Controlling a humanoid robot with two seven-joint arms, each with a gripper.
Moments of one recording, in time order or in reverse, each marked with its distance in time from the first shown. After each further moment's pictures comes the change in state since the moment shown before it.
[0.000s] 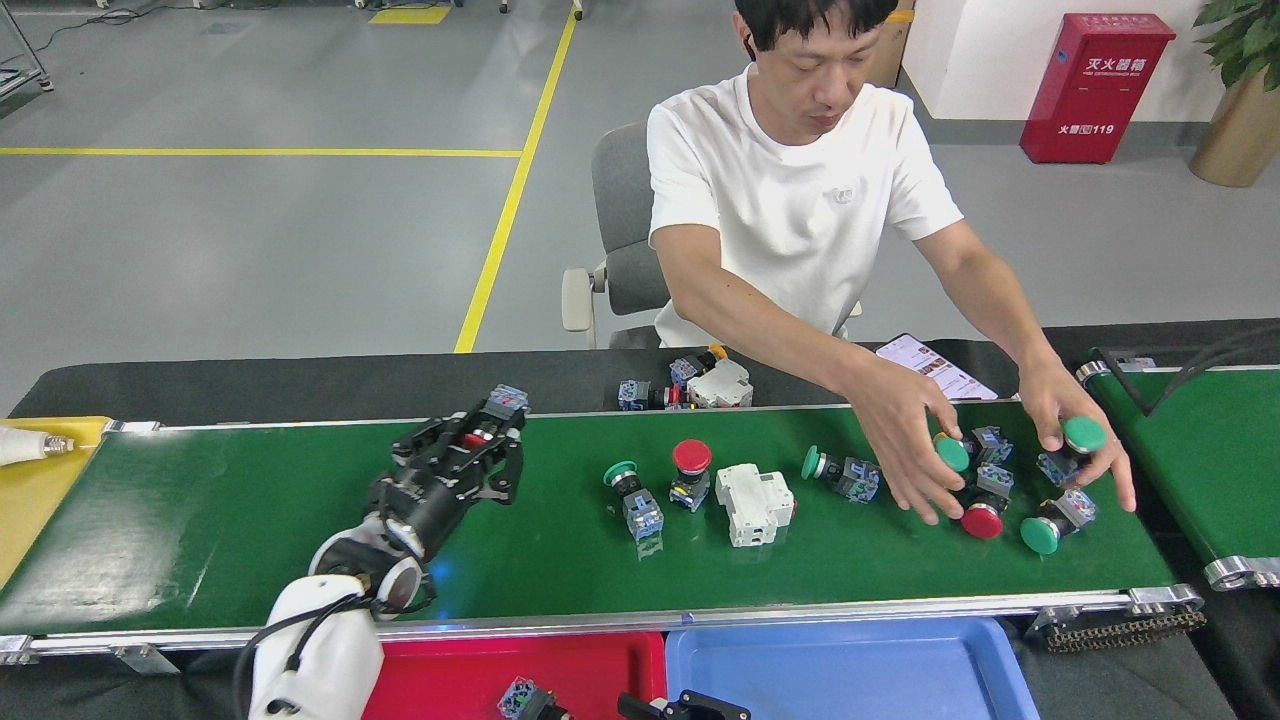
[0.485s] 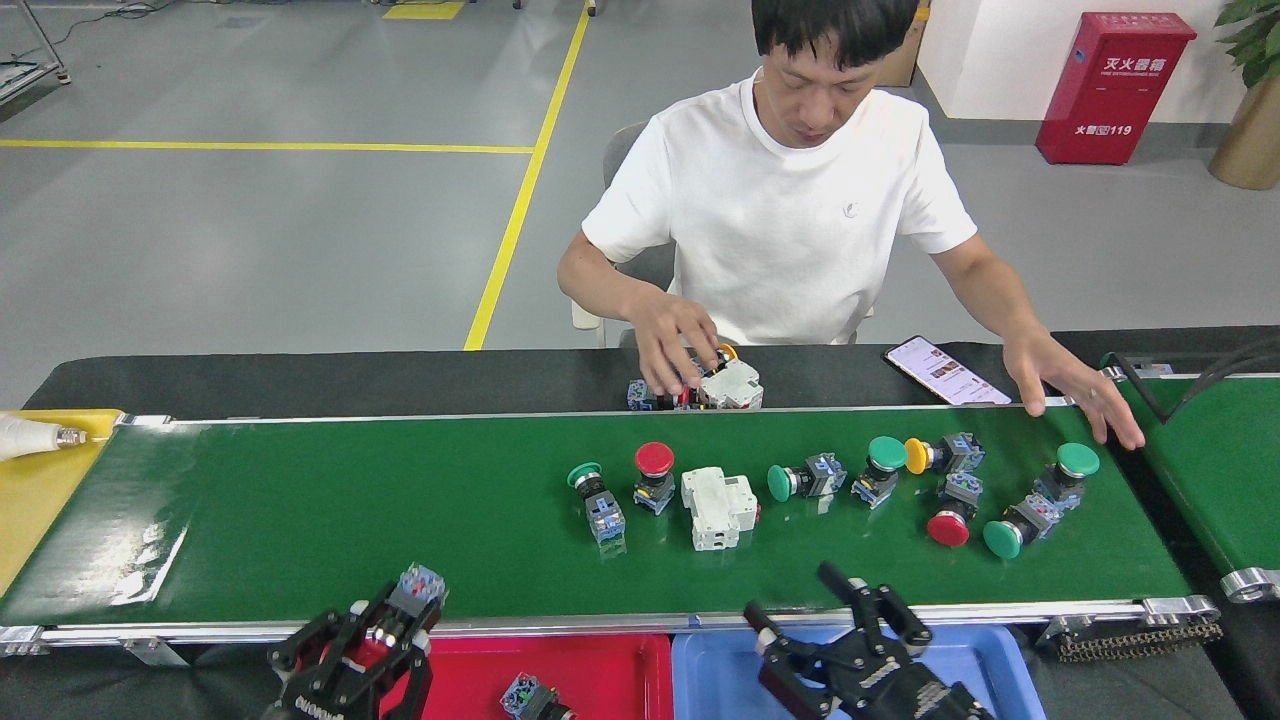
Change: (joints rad) left arm 0.583 0.044 0.111 -0.481 0.022 -0.096 0.031; right arm -0.021 0.060 -0.466 -0.071 -0.004 0.177 -0.007
